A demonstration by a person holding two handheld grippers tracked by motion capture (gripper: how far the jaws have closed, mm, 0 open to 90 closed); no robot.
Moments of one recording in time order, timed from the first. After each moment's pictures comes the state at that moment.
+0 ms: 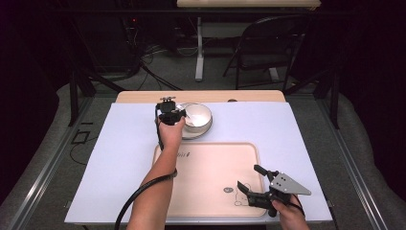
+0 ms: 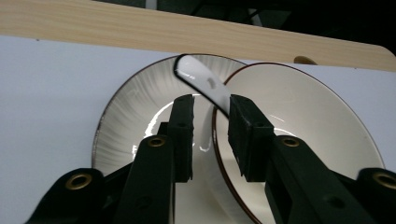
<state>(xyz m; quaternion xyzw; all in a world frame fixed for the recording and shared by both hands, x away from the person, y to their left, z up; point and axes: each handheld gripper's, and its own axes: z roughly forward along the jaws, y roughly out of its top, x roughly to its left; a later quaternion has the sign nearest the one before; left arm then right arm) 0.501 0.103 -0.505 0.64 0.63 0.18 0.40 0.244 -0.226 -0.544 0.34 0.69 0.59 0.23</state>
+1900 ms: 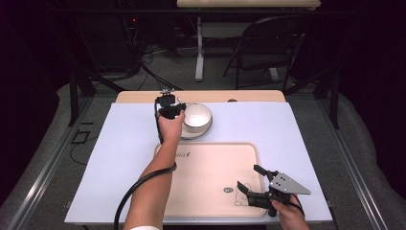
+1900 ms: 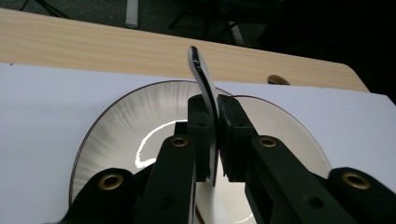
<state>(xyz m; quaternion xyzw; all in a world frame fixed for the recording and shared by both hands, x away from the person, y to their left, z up) 0.511 0.102 -0.487 0.64 0.61 0.15 0.44 0.244 -0.226 -0.545 0.34 0.69 0.59 0.23</state>
